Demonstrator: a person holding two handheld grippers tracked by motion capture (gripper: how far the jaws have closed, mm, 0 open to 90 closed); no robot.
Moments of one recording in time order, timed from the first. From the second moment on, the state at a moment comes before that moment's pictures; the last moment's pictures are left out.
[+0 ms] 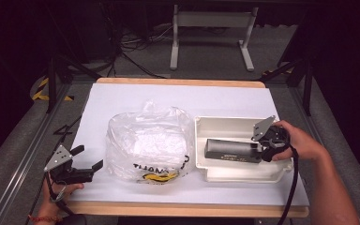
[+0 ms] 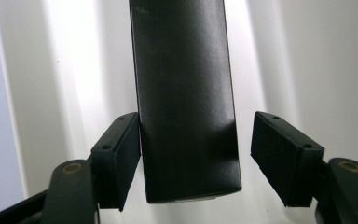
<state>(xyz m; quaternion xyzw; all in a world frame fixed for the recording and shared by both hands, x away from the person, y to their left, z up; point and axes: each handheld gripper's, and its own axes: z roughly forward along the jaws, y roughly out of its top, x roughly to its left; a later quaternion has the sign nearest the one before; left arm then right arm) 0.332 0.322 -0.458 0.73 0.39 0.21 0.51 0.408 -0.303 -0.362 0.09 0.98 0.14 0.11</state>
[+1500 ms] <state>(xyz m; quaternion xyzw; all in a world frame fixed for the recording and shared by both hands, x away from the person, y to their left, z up) 0.332 0.322 -0.458 0.74 0.39 0.21 0.51 0.380 -0.318 -0.344 0.17 0.93 0.22 0.24</state>
